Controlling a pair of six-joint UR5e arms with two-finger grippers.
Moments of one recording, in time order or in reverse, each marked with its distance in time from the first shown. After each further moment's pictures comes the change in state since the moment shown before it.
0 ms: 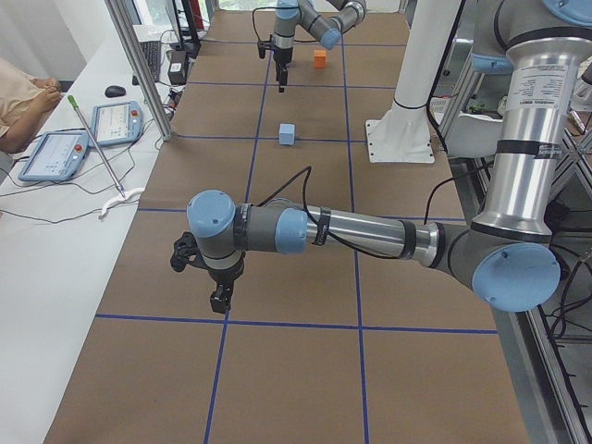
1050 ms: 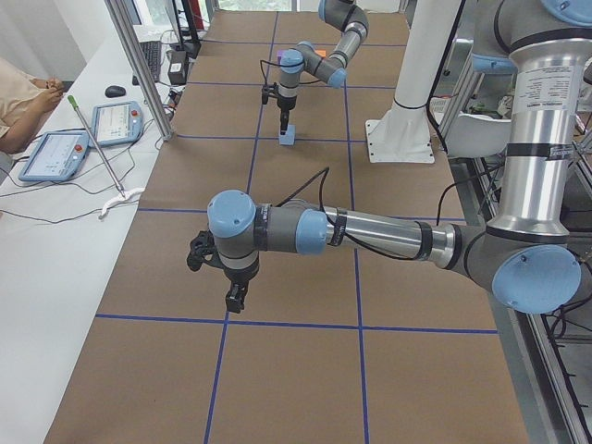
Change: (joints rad) left arm 0.002 0.060 -0.063 -0.006 -0.003 0.002; right arm -0.141 0.184 -0.320 0.118 -0.150 0.215
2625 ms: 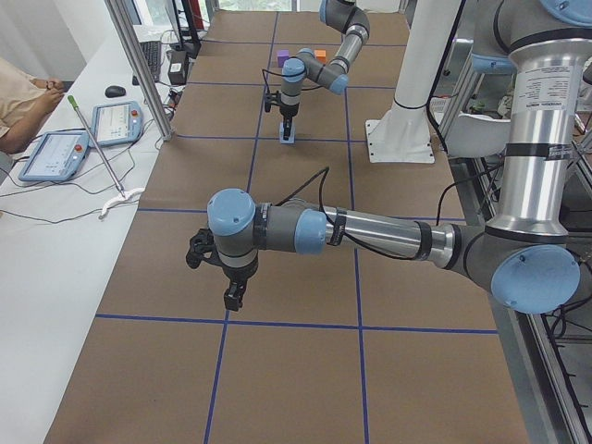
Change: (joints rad) left arm 0.004 -0.002 0.001 -0.019 -0.001 -0.003; right arm -0.025 0.012 -0.051 0.003 -0.005 -0.002
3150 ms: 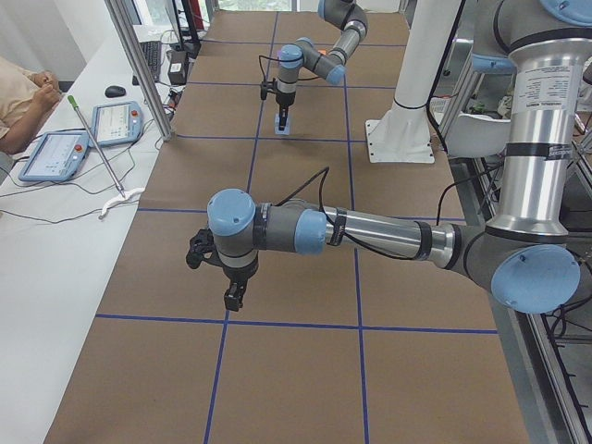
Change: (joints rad) left arm 0.000 0.002 0.005 0.000 0.001 -0.002; right arm 0.089 -0.104 0.166 -0.010 0.056 -0.045
